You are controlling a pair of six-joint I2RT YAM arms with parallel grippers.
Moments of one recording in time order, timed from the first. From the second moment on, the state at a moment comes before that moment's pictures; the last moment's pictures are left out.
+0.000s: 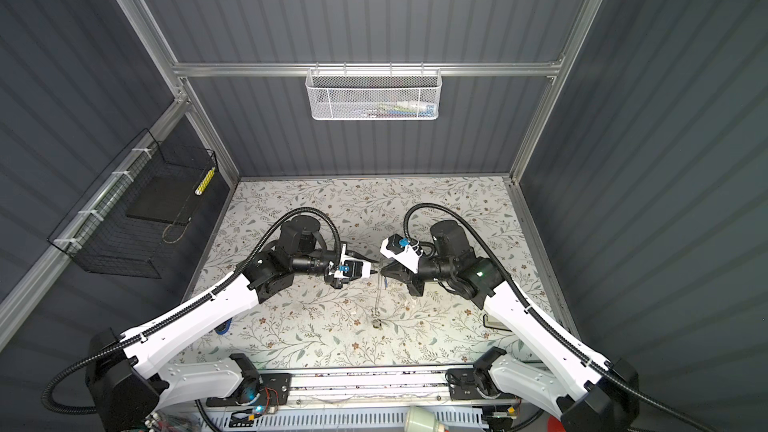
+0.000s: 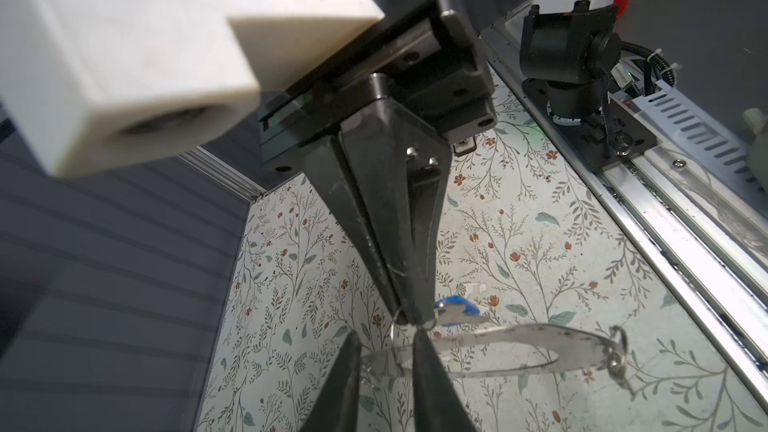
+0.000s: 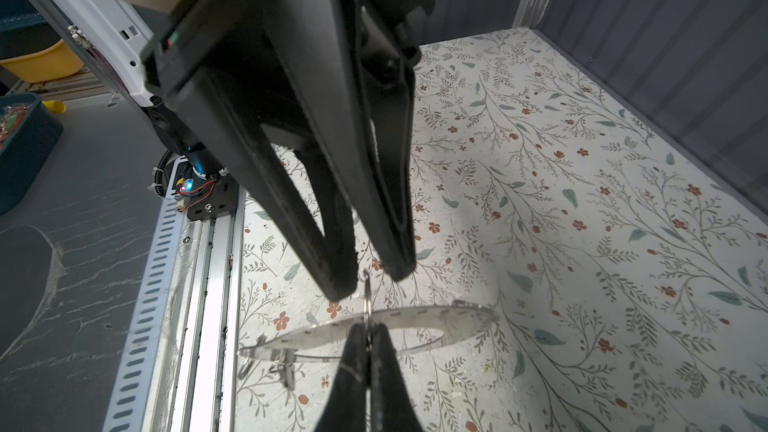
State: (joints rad) left arm -0.79 1.23 1.03 -0.28 0.64 0.93; right arm 0.59 1.04 0.90 -0.46 -0.69 -0.39
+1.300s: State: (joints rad) left arm -0.77 1.27 0.99 -0.07 0.65 0.57; right arm 0.59 0.84 0.76 -0.31 -0.47 -0.35
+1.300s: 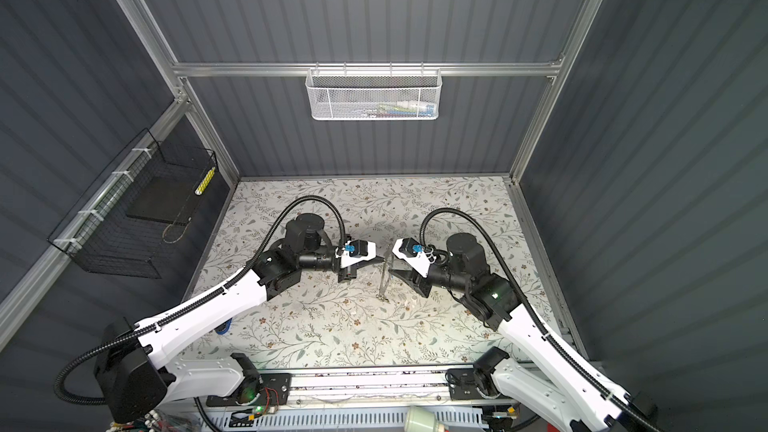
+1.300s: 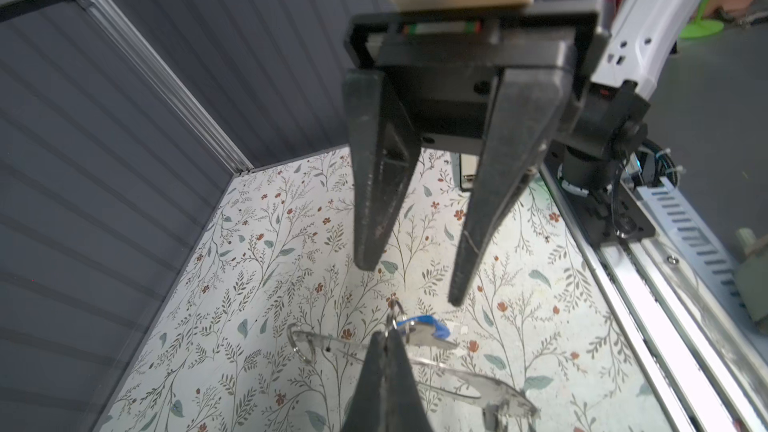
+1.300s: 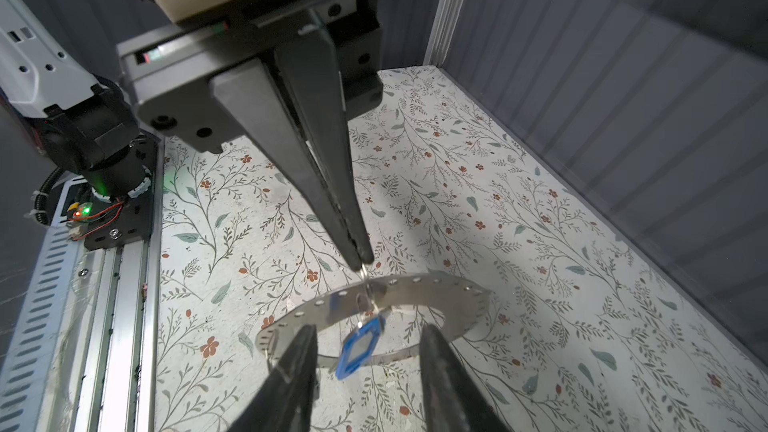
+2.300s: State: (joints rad) left arm -0.72 1.25 0.86 0.44 0.69 0.13; right arm 0.59 0.93 0.74 0.01 -0.42 -0.17
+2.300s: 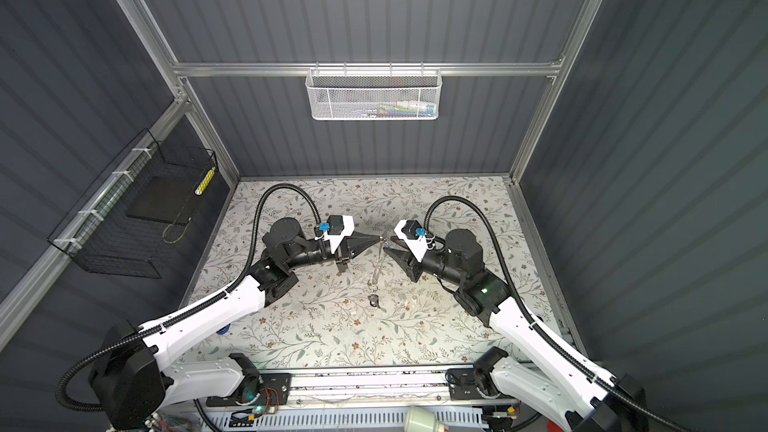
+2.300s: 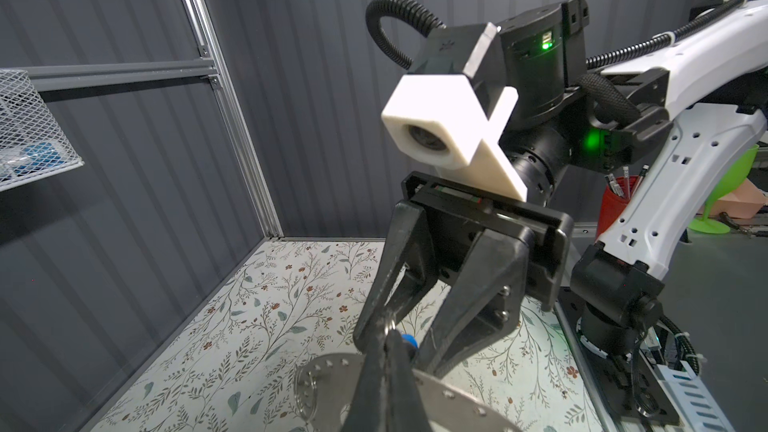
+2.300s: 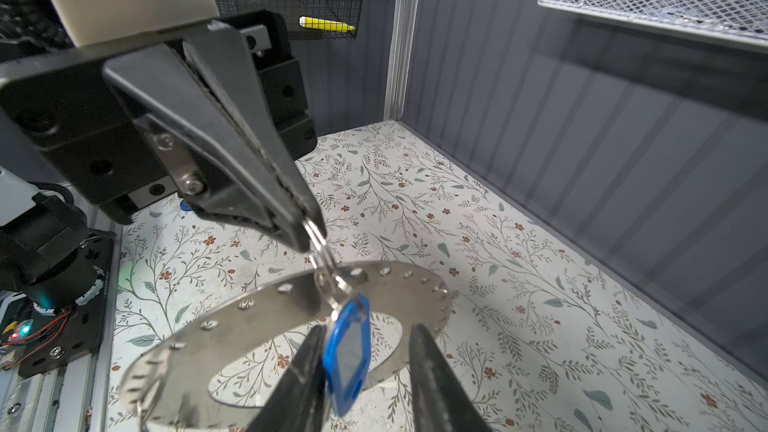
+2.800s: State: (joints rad) left arm -0.72 1.25 0.86 0.45 0.63 0.09; right arm 0.62 0.96 0.74 0.01 -0.42 -0.19
